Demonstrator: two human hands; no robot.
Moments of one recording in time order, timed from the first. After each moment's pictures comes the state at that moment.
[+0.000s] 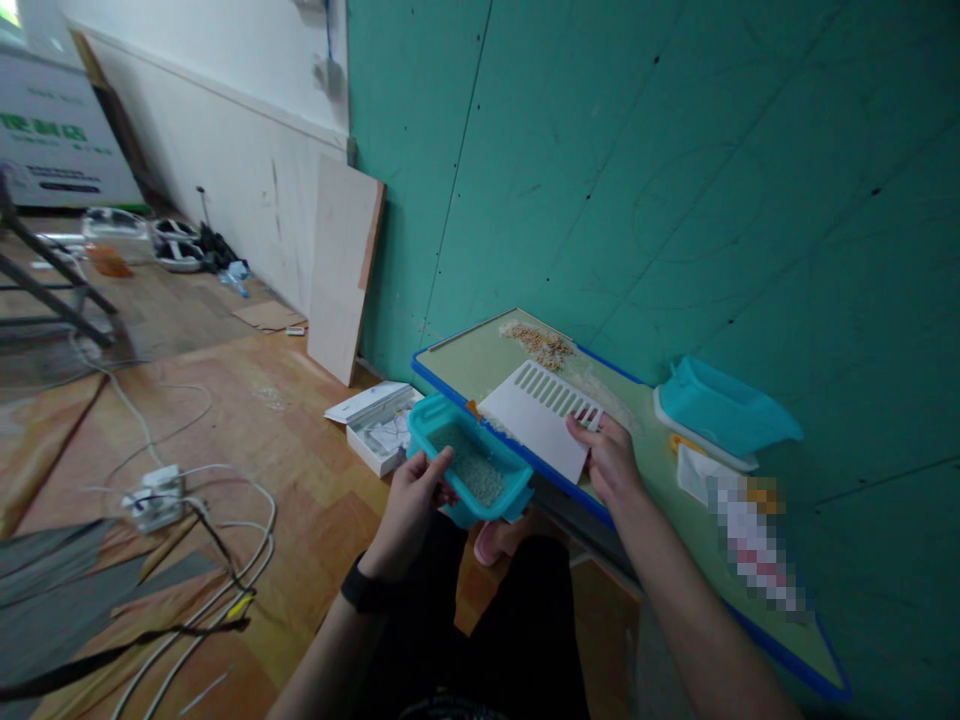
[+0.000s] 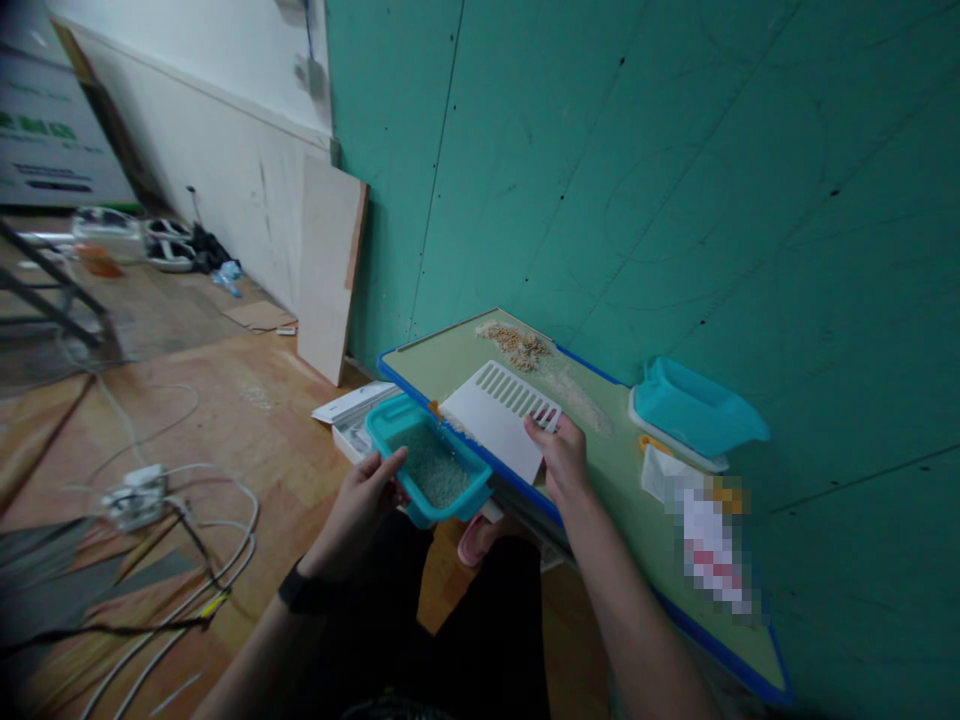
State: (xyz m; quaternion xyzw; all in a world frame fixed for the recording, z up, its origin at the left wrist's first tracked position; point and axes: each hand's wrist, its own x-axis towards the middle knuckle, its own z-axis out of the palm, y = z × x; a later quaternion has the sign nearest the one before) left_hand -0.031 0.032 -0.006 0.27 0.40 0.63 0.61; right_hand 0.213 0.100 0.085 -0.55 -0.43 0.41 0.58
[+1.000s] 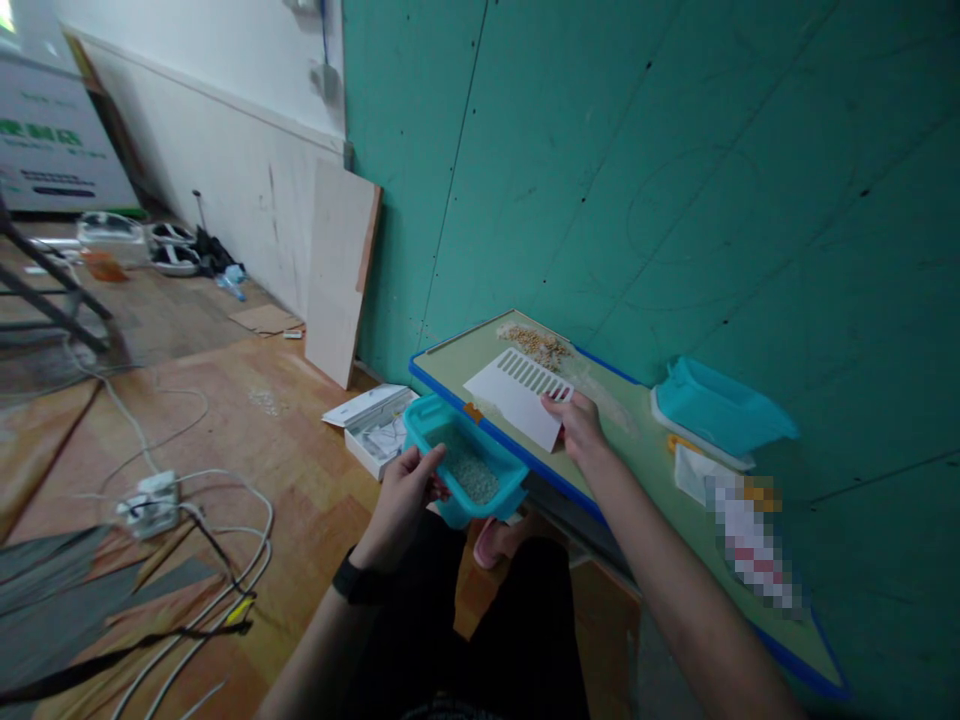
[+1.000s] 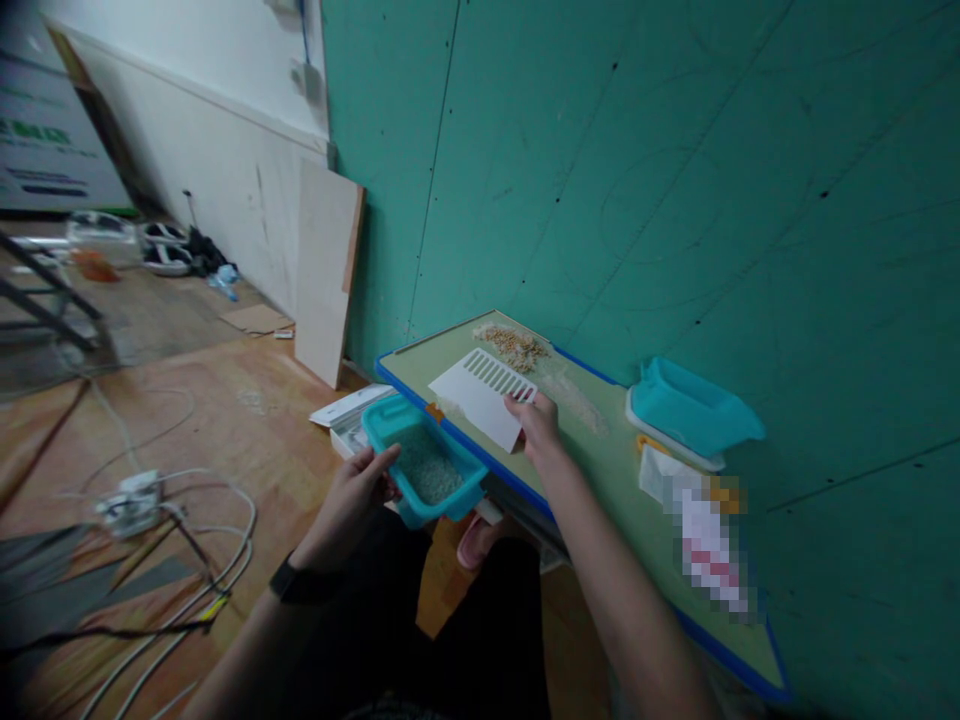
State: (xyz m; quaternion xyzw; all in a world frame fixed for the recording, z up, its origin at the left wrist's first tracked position) left_hand -0.042 0.038 0.001 0.28 0.41 0.63 0.60; right_hand 0.186 0.149 0.085 -0.58 -0.41 0.44 0.56
